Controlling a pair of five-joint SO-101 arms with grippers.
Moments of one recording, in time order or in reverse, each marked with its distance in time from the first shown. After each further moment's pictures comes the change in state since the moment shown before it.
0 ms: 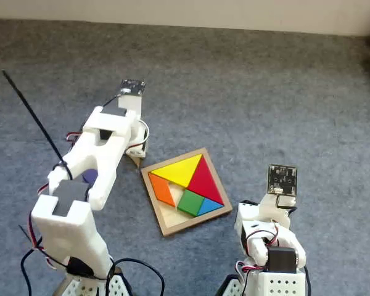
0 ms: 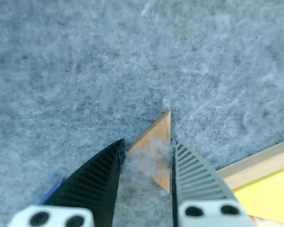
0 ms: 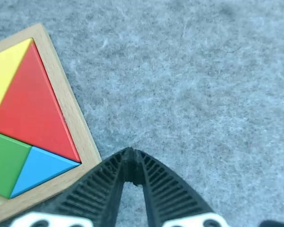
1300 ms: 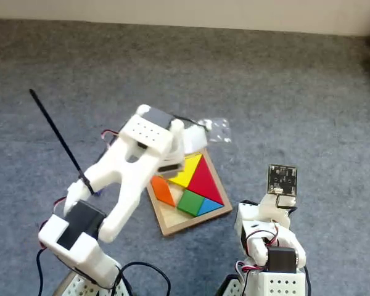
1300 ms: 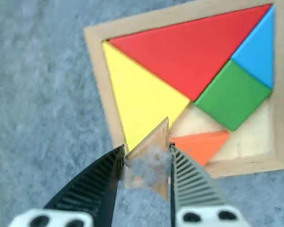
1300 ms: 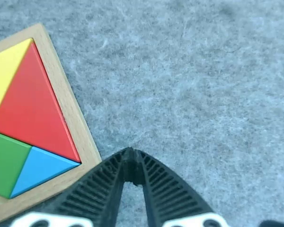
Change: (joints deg) left arm 21.3 -12.8 -2.9 17.3 -54.2; right arm 0.0 0.0 0.0 0.0 0.0
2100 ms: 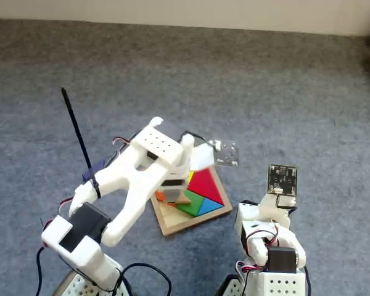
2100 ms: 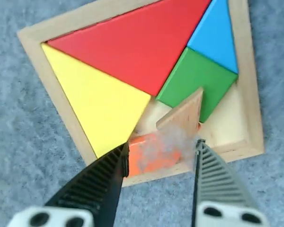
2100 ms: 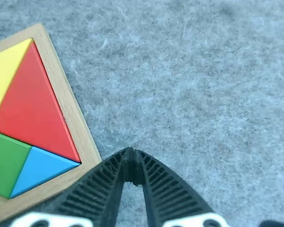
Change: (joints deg) left arm 3.4 0.0 5.4 0.0 -2.6; right arm 0.0 0.0 0.0 0.0 0.0
